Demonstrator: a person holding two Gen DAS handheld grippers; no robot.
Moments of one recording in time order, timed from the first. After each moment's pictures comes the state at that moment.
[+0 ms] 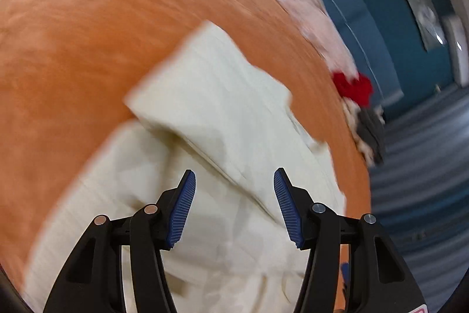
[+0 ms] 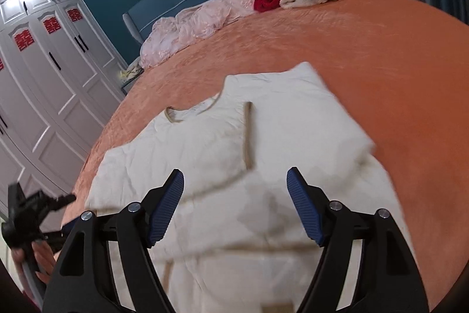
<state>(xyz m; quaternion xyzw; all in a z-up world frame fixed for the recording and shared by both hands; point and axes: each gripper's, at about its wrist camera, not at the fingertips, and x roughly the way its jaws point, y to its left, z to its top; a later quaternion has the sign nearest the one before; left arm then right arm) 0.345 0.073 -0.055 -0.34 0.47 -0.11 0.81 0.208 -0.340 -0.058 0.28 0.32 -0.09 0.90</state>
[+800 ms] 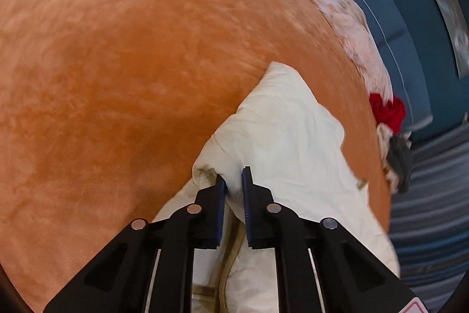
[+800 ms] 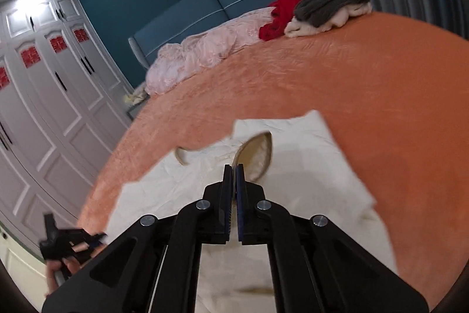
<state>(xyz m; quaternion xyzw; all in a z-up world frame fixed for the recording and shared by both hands) 0.392 0.096 -0.089 -0.32 0.50 -0.04 0.81 0.197 -0.351 -0.022 0.26 0.26 -0.11 0.92</state>
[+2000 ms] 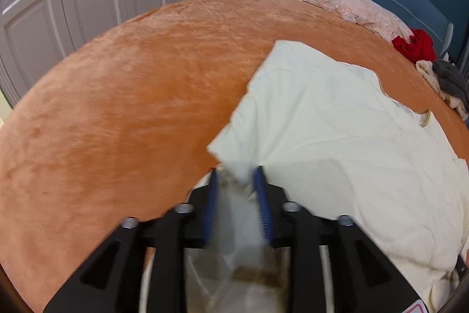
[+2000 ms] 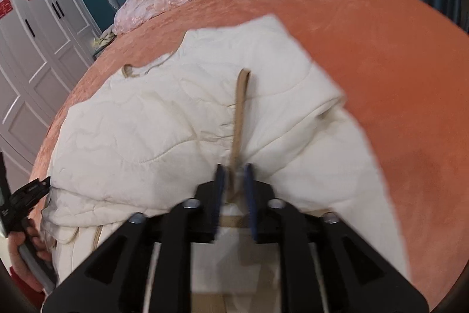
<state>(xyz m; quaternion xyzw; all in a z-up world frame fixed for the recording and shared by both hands) 0.341 0.049 -0.098 -0.06 0.43 0.02 0.90 0.176 -0.346 -0.111 0.22 0.39 -0.15 0.88</state>
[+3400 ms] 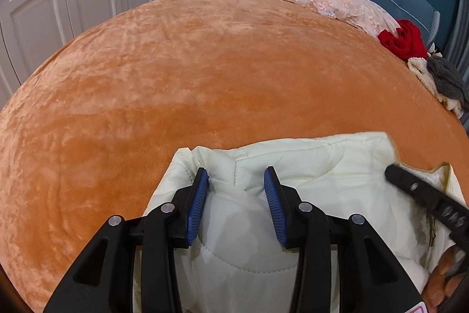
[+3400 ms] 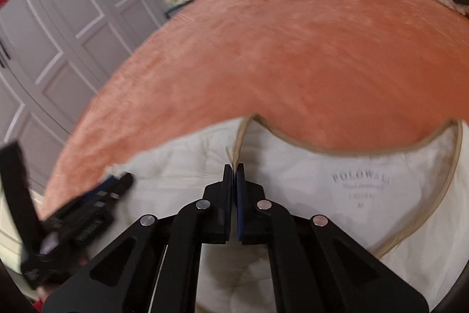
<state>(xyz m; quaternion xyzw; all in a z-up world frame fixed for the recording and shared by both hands) 0.537 -0.032 -0.129 -0.04 0.43 -0.05 0.90 0.524 -0.244 -0.141 0.17 0.44 0.07 0.88</state>
